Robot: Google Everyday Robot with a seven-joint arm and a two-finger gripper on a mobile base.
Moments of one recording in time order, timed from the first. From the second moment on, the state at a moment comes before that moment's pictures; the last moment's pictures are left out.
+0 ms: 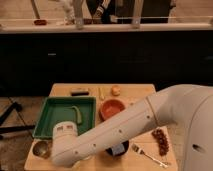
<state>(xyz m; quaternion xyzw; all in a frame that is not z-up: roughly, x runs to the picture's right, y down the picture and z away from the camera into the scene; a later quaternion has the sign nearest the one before) -0.180 0.317 0.647 -0.25 -0.22 -0.36 0.87</state>
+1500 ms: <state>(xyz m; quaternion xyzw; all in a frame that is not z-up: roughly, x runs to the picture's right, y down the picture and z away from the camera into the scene) -0.184 0.339 0.681 -0.28 -0.24 -0.33 0.87</state>
